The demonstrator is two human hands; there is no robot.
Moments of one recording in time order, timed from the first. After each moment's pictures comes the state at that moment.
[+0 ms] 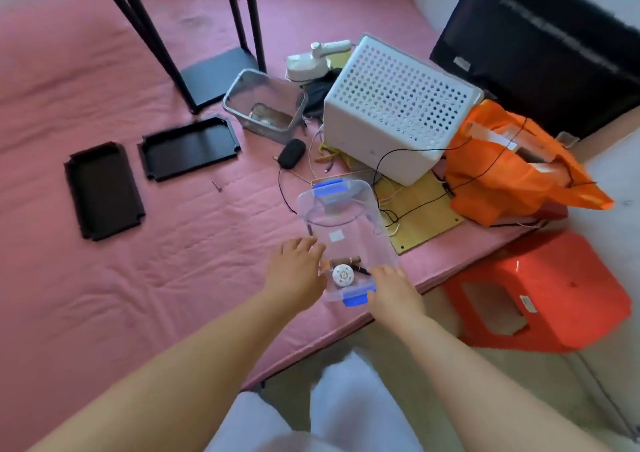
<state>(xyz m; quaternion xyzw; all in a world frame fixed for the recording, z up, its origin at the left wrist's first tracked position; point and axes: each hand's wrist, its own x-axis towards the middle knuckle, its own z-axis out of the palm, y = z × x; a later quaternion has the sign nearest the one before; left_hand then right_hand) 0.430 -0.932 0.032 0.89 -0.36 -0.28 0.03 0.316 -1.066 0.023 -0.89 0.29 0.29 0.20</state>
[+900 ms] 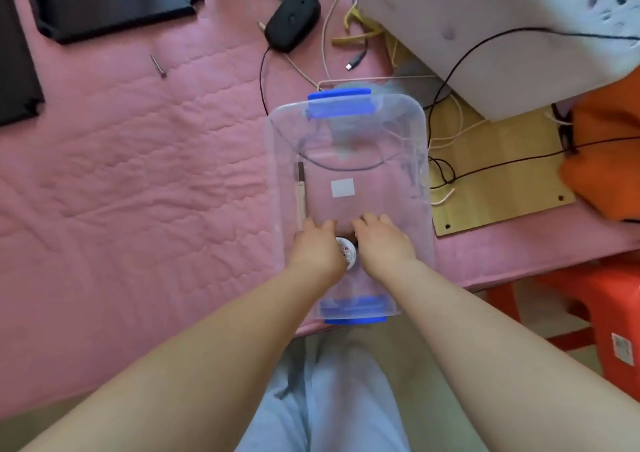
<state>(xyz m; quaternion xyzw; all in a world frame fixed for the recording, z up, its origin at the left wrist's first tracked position) 0.422 -1.037 -0.208 0.86 -0.06 -0.49 0.12 0.392 -1.146 -0.214 -0.89 0.08 0.42 0.13</state>
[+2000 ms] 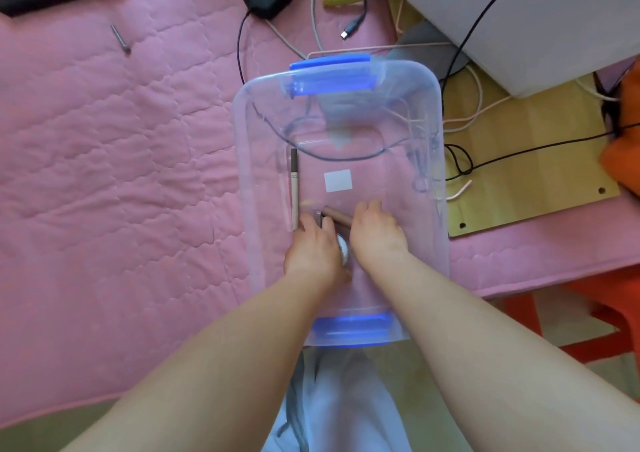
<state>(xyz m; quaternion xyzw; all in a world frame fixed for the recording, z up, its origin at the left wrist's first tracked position) 0.411 -1.051 -0.258 0.88 -0.17 -0.44 -0.03 0.407 -1.146 -0.250 -0.90 0.10 0.41 0.09</state>
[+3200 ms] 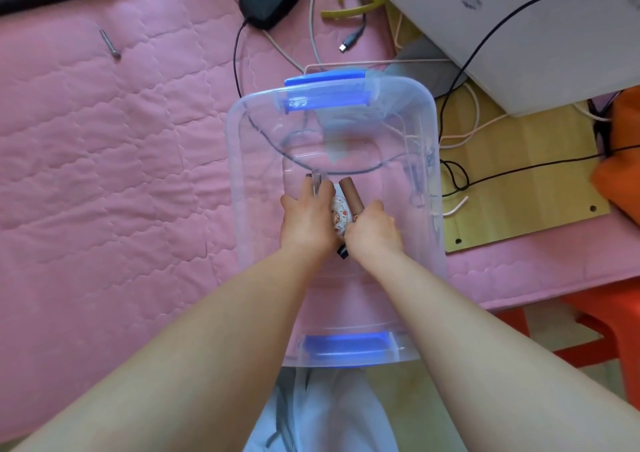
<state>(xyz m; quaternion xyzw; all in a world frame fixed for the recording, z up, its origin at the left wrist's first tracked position) 0.461 -1.063 -0.274 0.92 -0.11 -0.35 0.13 0.433 -1.147 -0.255 -0.76 0.44 0.37 0.31</state>
